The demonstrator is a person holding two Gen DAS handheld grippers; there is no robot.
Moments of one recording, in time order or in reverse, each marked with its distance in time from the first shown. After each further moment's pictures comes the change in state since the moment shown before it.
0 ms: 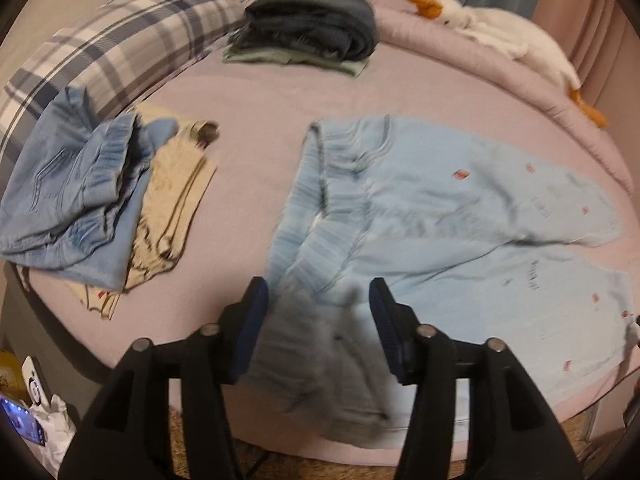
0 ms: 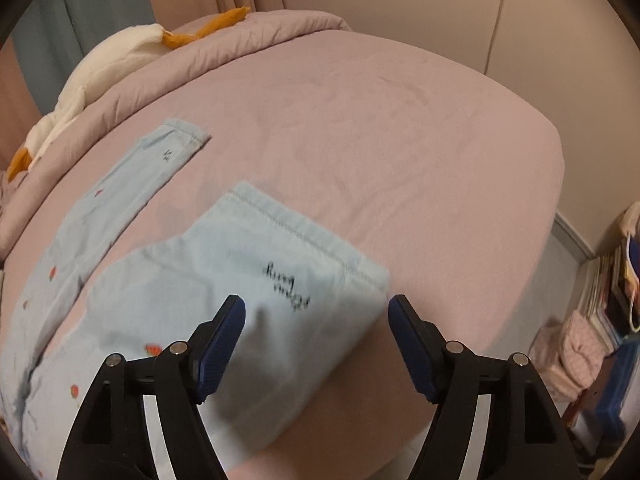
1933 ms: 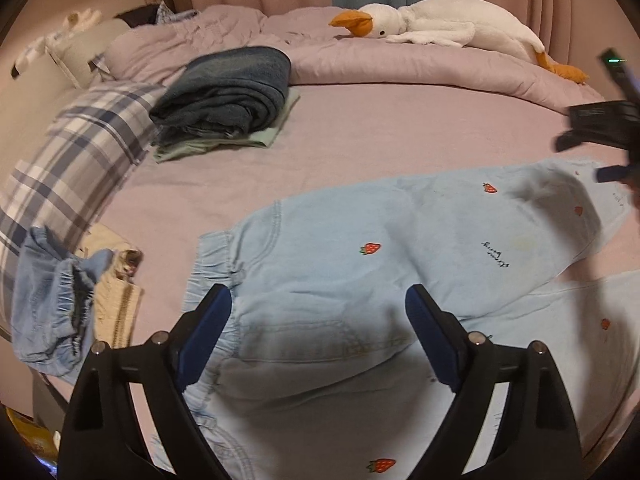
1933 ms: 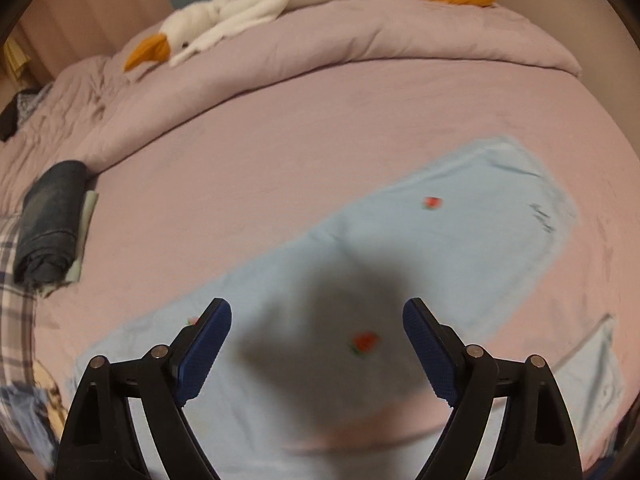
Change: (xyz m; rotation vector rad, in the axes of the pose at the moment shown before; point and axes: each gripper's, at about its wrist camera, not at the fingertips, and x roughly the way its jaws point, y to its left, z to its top) left arm 0.021 -0.123 0.051 0.220 -0.125 0.072; right arm 0.021 0.343 0.030 -0.361 0.207 0.256
